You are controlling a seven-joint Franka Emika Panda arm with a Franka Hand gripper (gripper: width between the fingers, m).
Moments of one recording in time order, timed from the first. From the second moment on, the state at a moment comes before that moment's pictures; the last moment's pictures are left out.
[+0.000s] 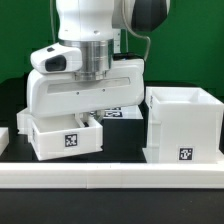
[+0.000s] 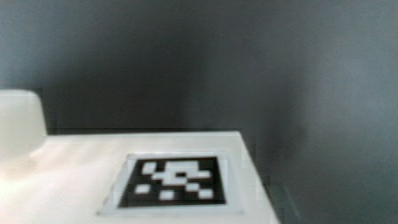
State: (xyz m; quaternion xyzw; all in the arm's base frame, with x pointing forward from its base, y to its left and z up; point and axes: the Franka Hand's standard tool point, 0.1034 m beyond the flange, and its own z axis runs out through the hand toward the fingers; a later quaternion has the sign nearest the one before) arm 0.536 -0.055 0.031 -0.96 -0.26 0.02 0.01
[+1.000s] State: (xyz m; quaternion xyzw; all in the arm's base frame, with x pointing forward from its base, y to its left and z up) arm 0.534 -0.061 0.028 -0.75 -0.67 0.03 -0.01
